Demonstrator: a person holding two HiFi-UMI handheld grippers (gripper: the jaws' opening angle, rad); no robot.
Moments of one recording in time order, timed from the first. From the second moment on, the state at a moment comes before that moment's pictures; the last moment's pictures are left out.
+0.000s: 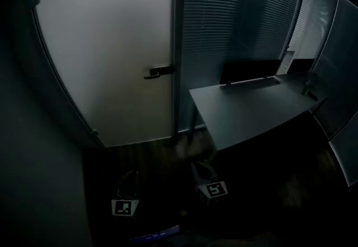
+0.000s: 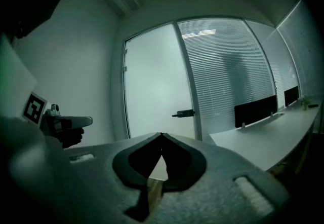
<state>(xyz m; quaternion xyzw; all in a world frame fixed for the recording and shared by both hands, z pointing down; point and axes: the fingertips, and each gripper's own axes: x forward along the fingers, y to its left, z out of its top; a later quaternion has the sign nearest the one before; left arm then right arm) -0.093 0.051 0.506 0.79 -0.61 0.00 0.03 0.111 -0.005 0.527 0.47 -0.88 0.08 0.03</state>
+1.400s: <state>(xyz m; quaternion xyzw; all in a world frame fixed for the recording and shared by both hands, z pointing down) -0.033 -0.028 0.522 0.77 -0.64 0.00 0.04 0.156 -0.086 0.546 0.43 -0.90 0.10 0.03</state>
